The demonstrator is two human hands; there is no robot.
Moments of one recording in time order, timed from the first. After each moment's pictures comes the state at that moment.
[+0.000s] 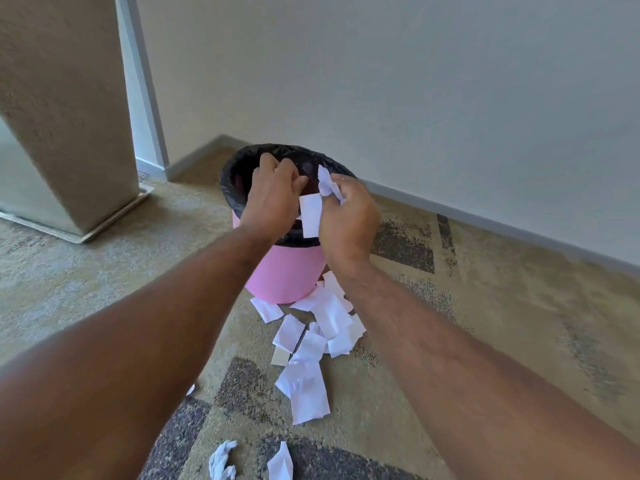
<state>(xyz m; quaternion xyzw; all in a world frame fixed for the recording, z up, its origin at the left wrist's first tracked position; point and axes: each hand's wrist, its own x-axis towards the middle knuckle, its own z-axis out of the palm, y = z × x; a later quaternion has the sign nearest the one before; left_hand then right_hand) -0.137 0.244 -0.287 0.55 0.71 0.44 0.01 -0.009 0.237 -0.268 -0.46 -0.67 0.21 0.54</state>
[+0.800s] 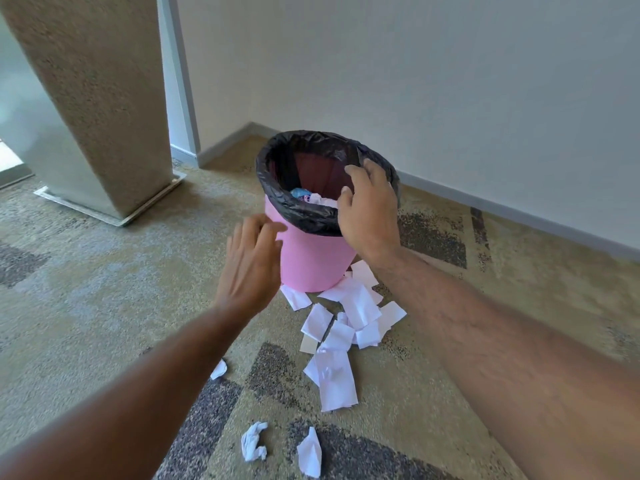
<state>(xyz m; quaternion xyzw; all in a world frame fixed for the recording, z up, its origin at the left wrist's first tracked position) -0.153 0.124 -0.374 0.57 0.71 0.40 -0.11 -0.017 0.257 -0.288 -0.44 -0.83 0.05 0.32</state>
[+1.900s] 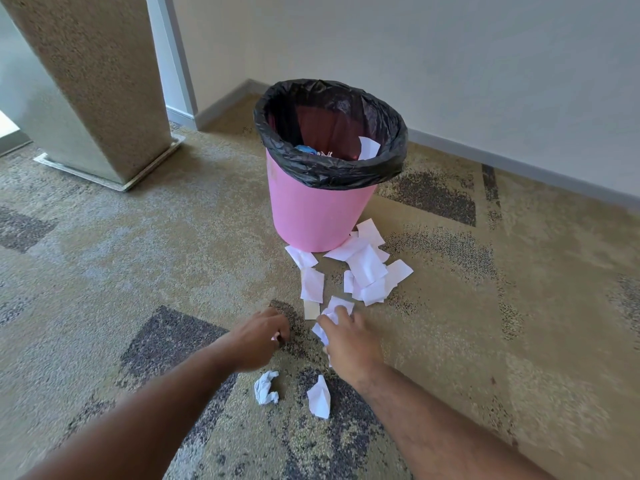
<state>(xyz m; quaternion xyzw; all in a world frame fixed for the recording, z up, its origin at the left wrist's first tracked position) -0.126 0.029 -0.492 0.66 0.69 0.07 0.30 0.077 0.104 -0.484 -0.43 -0.89 0.10 -0.13</state>
